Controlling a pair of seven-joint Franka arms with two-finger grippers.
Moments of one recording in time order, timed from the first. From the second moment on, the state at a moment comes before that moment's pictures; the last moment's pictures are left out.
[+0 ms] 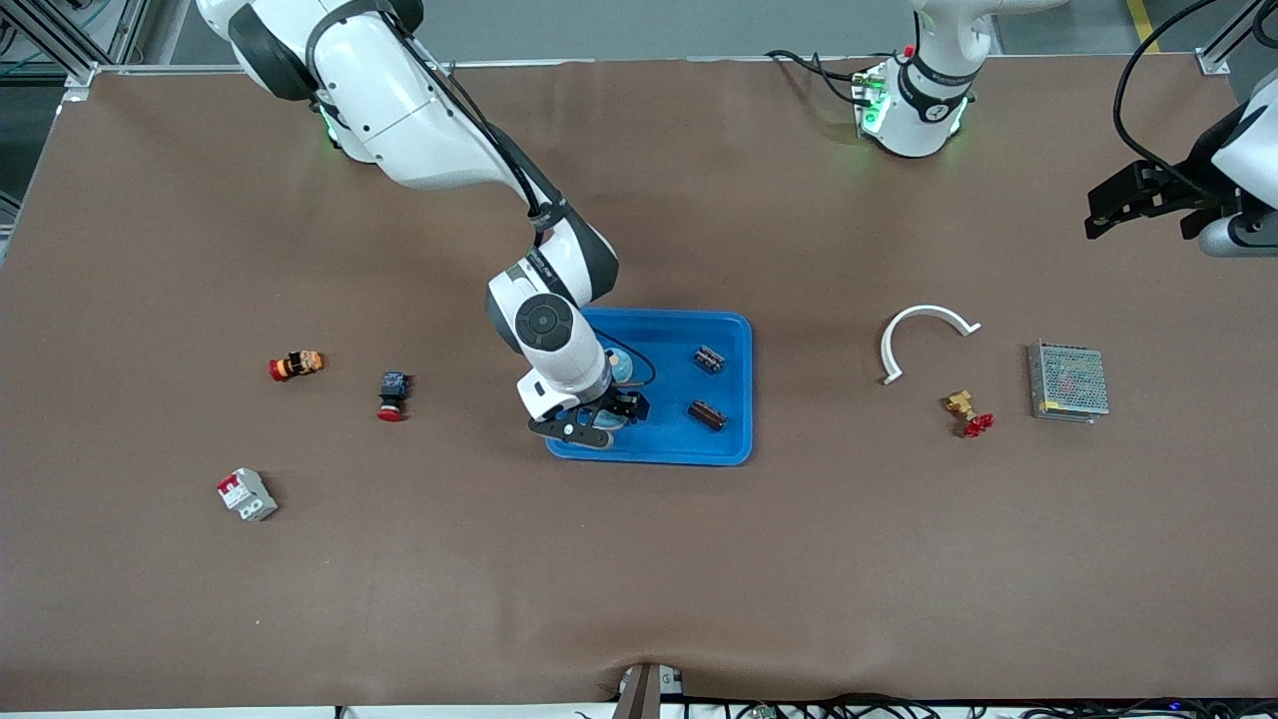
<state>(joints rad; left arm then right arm) 0.04 -0.01 -0.11 -1.50 0.01 1.42 -0.04 0.61 0.85 0.05 -1.49 0.08 2.47 0.85</state>
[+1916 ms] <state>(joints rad) 0.04 -0.01 -0.11 -1.50 0.01 1.42 -0.04 0.29 0.33 0.03 -1.45 0.07 1.67 0.49</state>
